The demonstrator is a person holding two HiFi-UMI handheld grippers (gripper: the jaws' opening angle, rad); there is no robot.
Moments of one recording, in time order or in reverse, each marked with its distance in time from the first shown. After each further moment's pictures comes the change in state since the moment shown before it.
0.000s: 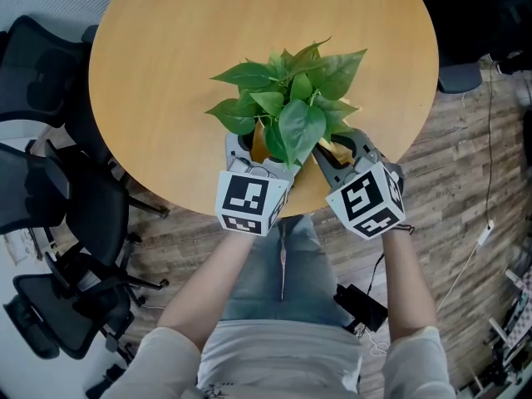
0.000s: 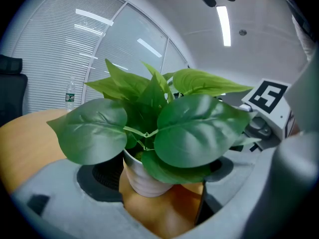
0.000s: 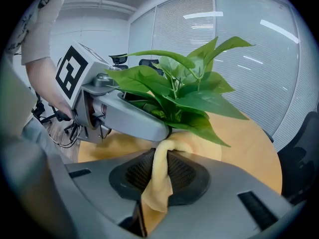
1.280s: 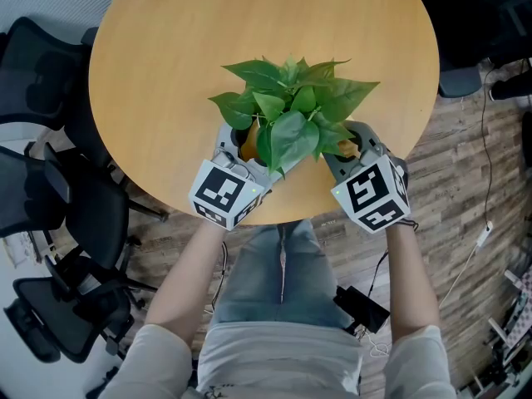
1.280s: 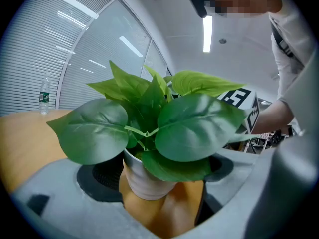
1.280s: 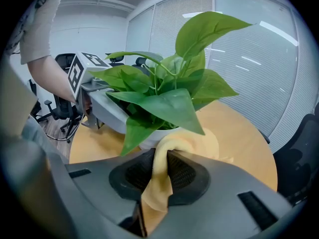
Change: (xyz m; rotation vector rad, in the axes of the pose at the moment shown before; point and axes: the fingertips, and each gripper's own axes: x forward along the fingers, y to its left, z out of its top) left arm -0.006 0.008 0.004 0.083 -0.014 -0.278; right arm 0.009 -0.022 0.007 0.003 0.020 -0.031
